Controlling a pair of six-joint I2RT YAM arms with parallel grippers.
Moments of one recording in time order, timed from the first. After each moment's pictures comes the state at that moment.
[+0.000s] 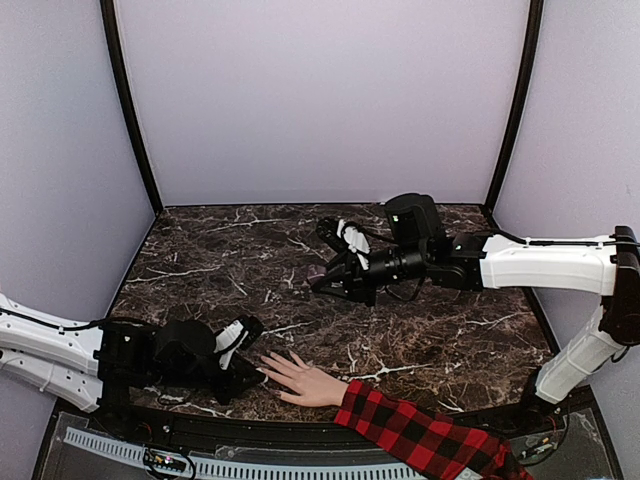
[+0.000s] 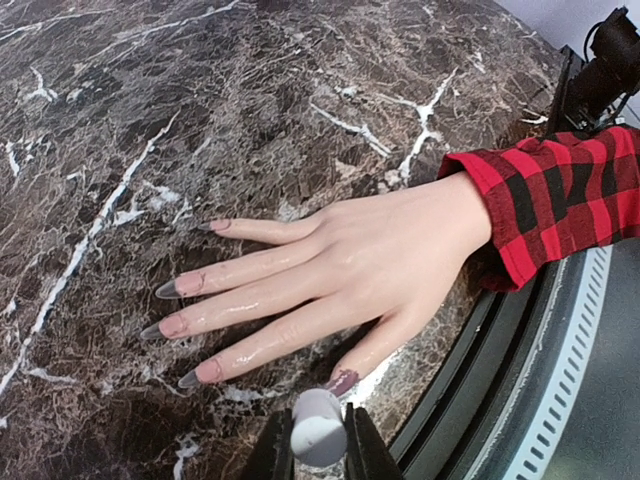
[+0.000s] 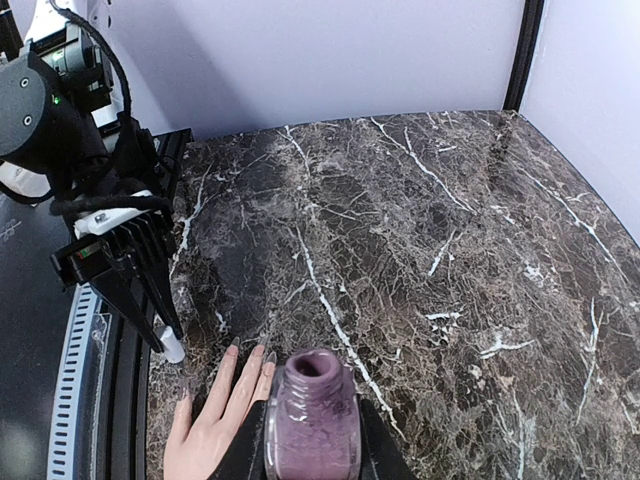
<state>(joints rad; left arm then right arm) -1.30 1.01 0.45 -0.20 -0.18 -0.45 0.93 1.51 1.08 -0.03 -0.49 -0.19</state>
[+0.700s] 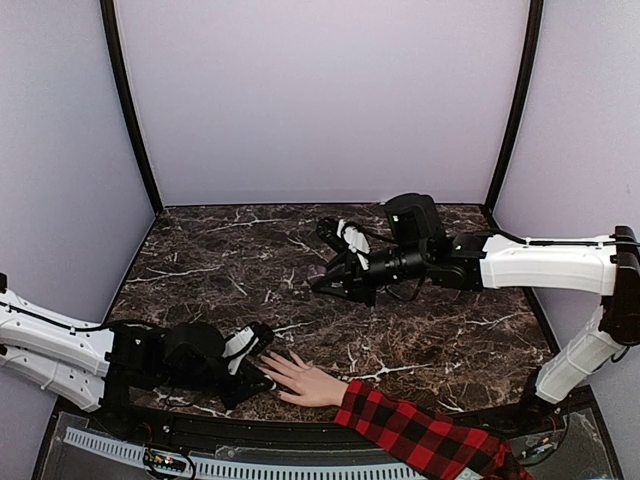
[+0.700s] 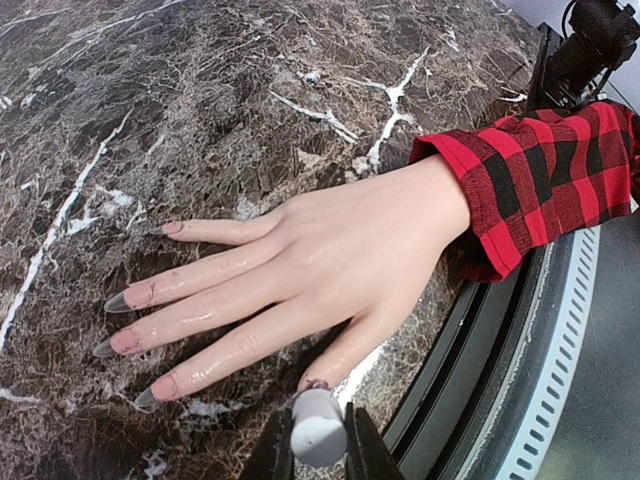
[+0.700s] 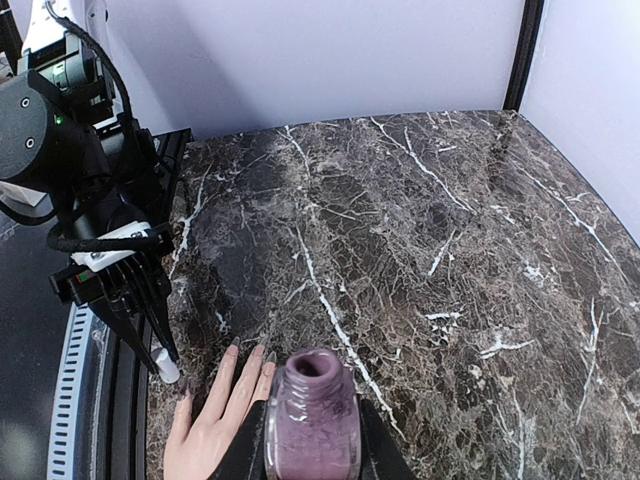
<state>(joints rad) -1.30 1.08 0.45 -0.12 -0.11 -0.41 0.93 1.51 1.08 -0.03 -0.49 -0.19</state>
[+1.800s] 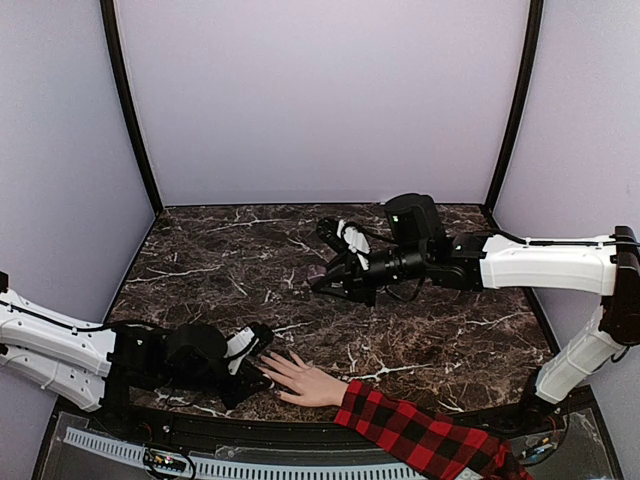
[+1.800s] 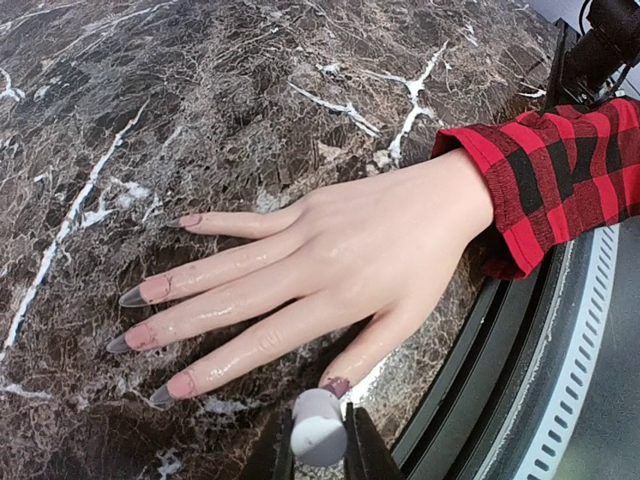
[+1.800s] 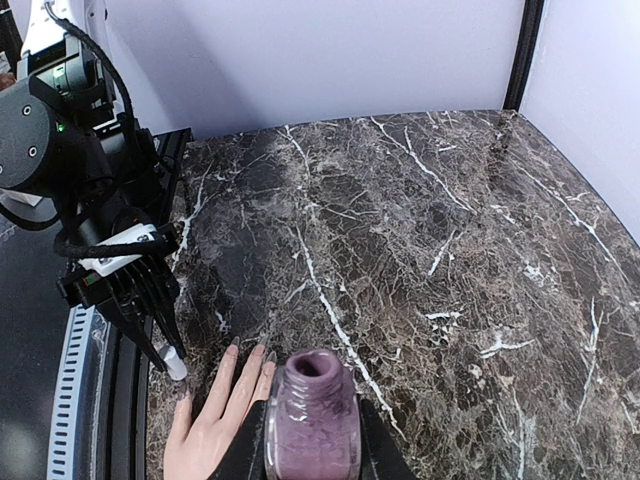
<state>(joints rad) -1.30 1.10 0.45 -0.13 -0.14 -0.41 0.93 1.51 1.08 -0.03 -0.49 -0.19</state>
